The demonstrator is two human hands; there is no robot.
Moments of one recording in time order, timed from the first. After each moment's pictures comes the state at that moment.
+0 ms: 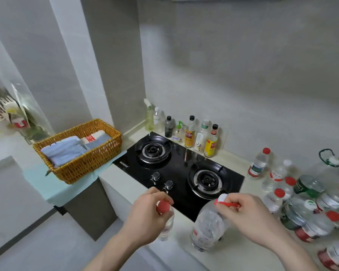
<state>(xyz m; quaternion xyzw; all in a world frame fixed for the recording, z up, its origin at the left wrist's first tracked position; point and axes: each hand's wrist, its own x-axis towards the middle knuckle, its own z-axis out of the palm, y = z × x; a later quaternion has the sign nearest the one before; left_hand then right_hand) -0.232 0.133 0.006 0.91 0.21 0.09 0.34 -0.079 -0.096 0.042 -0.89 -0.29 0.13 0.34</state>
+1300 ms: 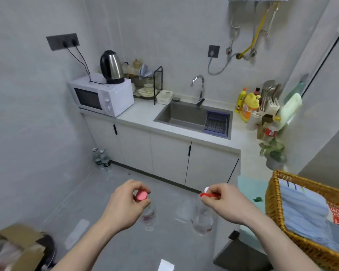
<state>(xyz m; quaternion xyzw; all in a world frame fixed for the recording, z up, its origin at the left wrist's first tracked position) -0.714 0.451 -0.003 0.52 0.77 0.30 0.22 -0.438 0.570 0.022 -0.51 -0.79 0.33 0.10</state>
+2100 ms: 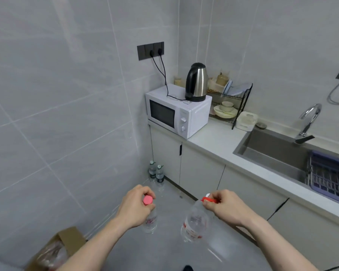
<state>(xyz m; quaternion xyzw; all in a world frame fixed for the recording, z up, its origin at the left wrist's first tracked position) -1.123 0.548 -0.053 0.40 0.85 0.28 0.19 -0.889 0.740 -0.019 -0.39 -0.84 0.37 0.01</state>
